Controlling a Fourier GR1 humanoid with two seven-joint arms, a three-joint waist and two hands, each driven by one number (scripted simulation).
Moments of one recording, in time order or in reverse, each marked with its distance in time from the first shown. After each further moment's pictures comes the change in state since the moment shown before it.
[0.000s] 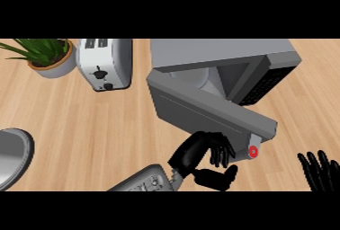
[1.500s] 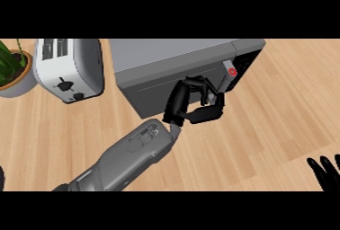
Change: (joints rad) left arm -0.272 0.000 0.187 0.261 0.444 0.242 -0.325; right arm 0.043 -0.135 0.032 -0.258 -0.202 0.106 0.160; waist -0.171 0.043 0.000
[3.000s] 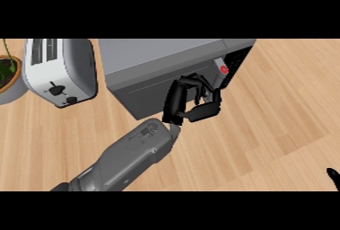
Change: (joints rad) left arm -0.012 0.001 -0.021 0.035 0.119 0.070 -0.156; right arm 0.048 -0.082 -0.032 -0.123 -0.171 0.054 0.062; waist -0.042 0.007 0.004
